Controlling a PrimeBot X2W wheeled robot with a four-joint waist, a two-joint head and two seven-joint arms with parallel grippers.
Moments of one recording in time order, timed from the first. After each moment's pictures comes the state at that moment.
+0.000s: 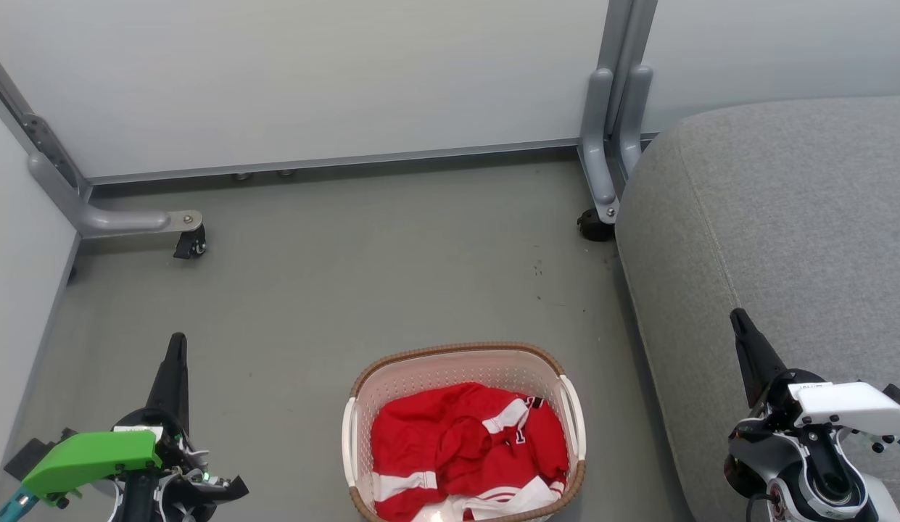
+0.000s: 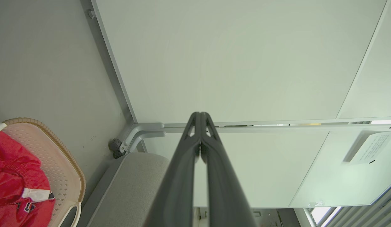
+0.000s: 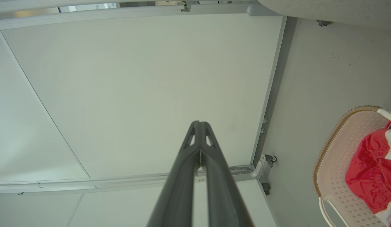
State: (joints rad) left arm -0.10 0.05 0.11 0.24 -1.62 -0.13 0.11; right arm -0.11 -0.05 -0.11 0.24 1.62 0.13 0.11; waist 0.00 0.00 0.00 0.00
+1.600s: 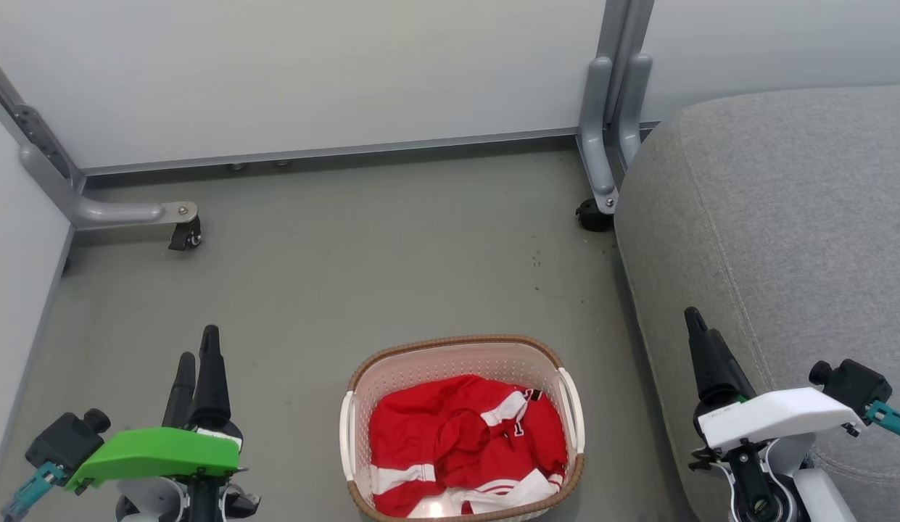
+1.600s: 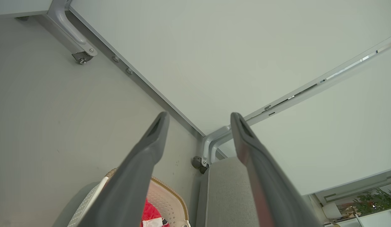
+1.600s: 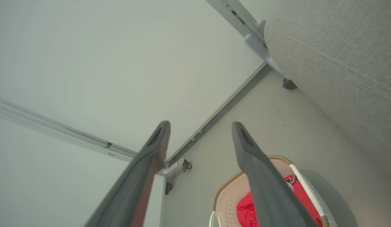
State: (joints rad) left arm -0.07 0.04 0.02 0.21 -0.99 -0.09 -0.06; right arm -0.07 -0.05 0.03 0.21 0.96 0.13 -0.06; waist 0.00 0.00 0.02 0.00
